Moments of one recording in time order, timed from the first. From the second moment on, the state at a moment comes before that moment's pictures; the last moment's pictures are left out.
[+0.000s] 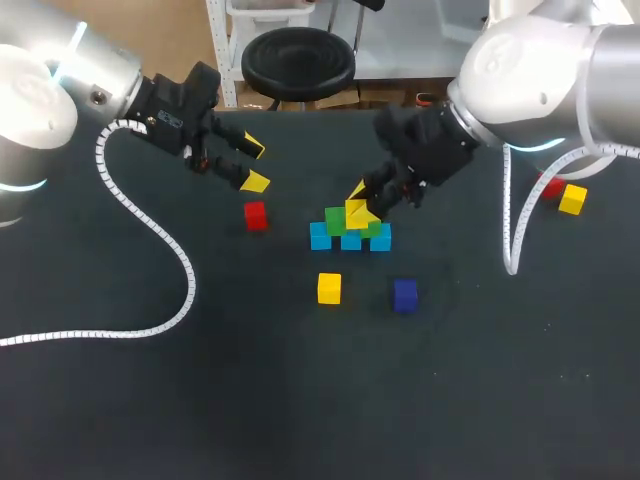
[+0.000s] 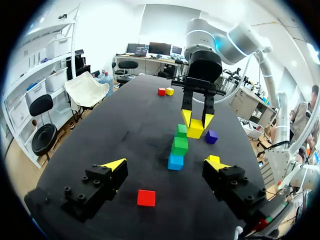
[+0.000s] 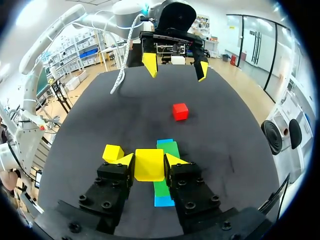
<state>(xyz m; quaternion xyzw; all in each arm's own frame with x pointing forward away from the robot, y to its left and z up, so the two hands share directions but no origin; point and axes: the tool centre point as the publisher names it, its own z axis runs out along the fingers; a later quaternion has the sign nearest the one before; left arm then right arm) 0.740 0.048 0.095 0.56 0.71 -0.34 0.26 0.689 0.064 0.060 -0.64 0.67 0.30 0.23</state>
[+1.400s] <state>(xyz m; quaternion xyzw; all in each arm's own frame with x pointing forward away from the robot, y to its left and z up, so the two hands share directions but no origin) 0.740 0.048 0.095 0.56 0.71 -0.34 0.26 0.701 0.065 0.056 -0.64 0.67 0.30 0.24</state>
